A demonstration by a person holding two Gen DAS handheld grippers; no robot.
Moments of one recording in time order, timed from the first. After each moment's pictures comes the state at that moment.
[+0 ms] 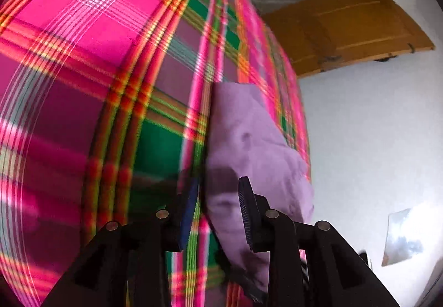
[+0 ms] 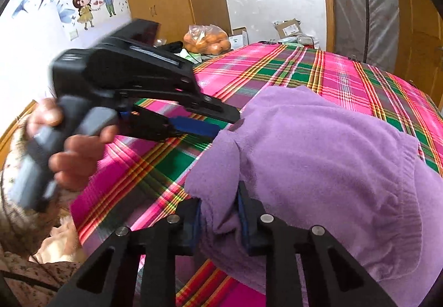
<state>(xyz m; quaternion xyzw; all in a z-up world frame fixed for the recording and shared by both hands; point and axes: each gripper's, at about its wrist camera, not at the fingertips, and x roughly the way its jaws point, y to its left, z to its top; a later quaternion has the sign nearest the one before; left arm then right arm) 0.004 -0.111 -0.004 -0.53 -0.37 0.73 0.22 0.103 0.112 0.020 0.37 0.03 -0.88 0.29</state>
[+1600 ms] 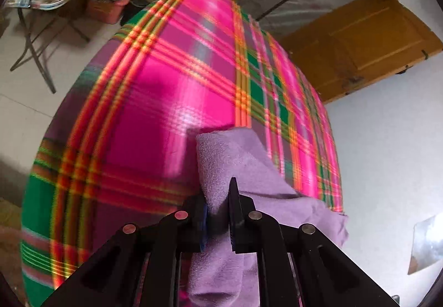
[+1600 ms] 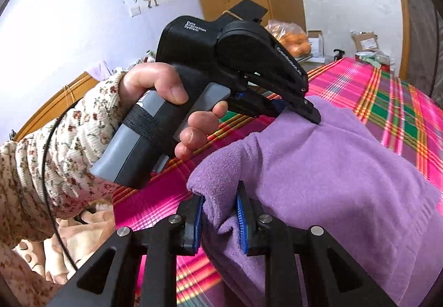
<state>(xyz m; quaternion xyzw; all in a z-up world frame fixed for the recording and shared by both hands) -0.046 -0.210 0.012 -0.51 -0.30 0.79 0.16 0.092 -0.030 0.028 0.37 0.08 -0.81 0.44</state>
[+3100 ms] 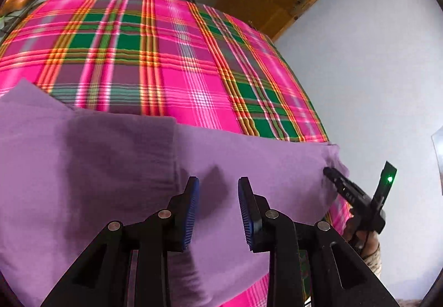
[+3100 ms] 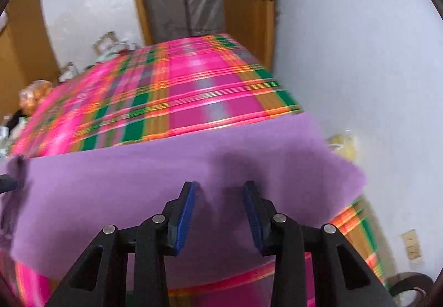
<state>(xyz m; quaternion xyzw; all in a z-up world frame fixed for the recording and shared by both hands) 0.020 0.014 0.035 -0.51 -0.14 0.80 0.27 0.109 0.382 0.023 0.41 -0.09 -0.90 -0.13</state>
